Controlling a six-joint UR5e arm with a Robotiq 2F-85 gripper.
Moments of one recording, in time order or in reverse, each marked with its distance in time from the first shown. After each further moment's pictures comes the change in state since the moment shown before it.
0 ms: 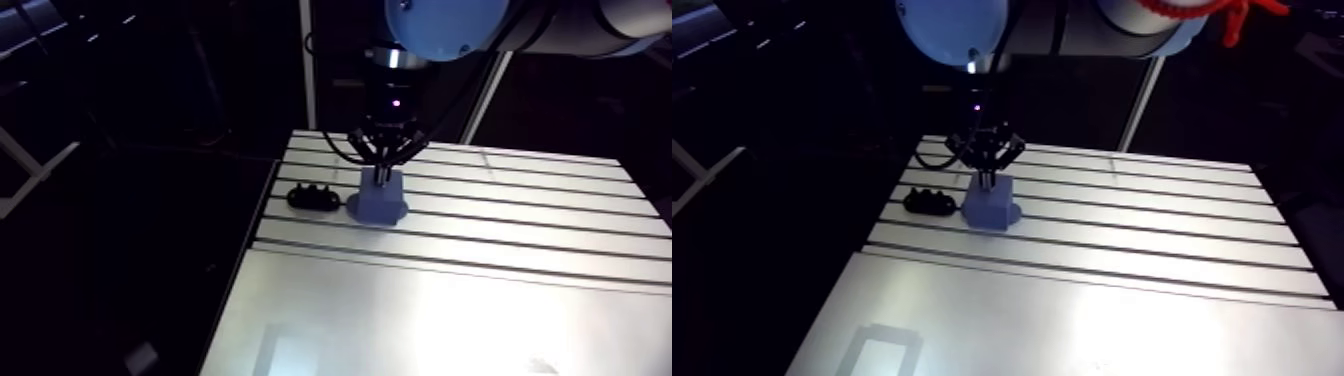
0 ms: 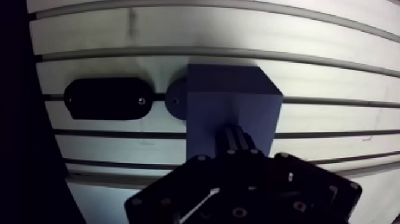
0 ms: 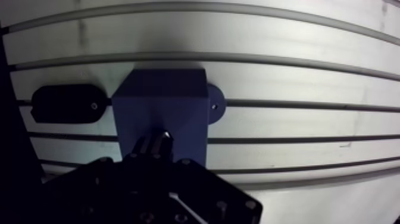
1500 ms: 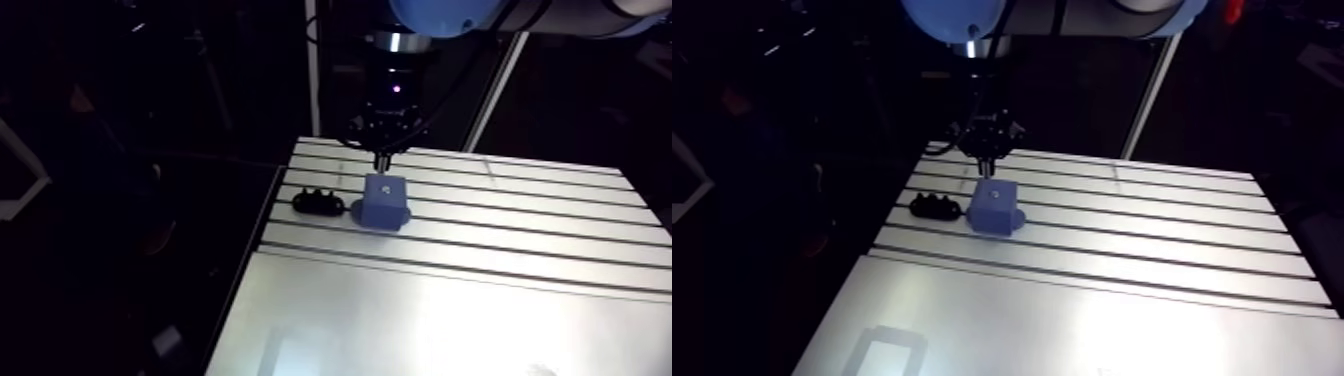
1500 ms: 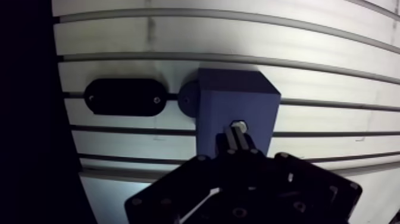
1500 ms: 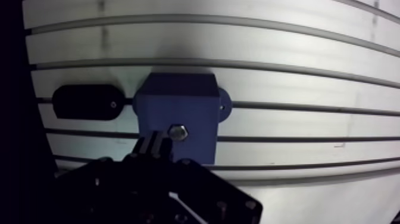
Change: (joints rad) arm 0.016 -0.027 -0.043 0.033 0.005 -0.001
